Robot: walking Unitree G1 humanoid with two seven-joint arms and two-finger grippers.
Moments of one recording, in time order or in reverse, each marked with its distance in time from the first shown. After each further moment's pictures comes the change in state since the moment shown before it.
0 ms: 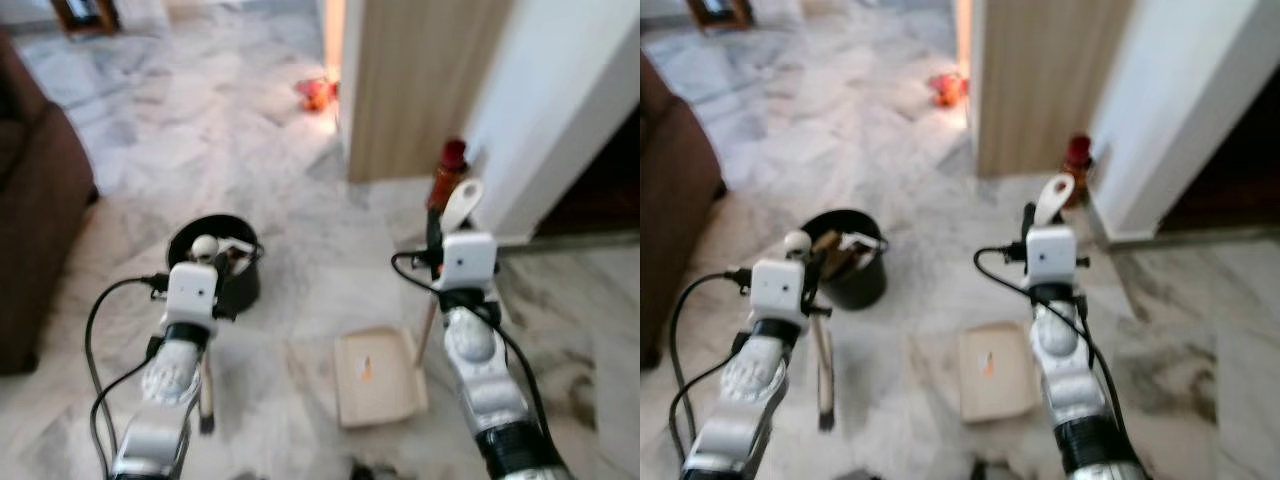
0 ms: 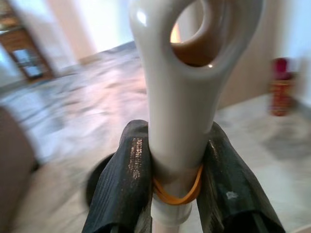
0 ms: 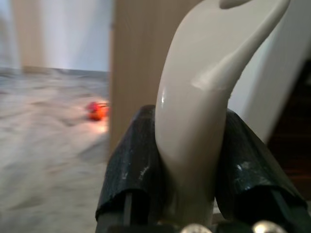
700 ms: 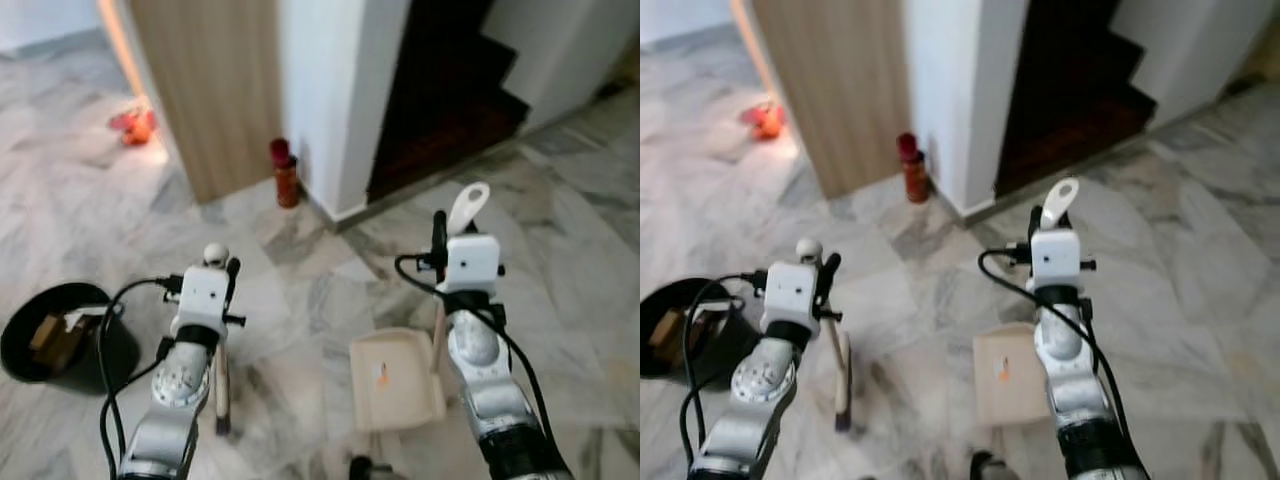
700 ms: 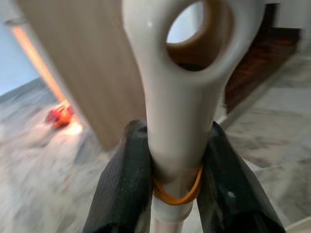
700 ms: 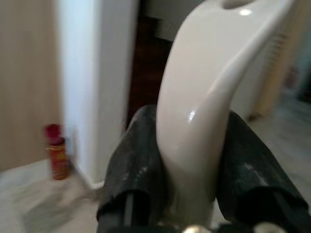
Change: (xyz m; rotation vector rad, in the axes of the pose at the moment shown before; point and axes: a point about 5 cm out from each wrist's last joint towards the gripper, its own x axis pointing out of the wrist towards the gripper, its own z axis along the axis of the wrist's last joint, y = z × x) left arm 0.001 0.000 -0.004 0.014 0.021 -0.010; right arm -0.002 0.001 -0.003 0.010 0.018 -0.014
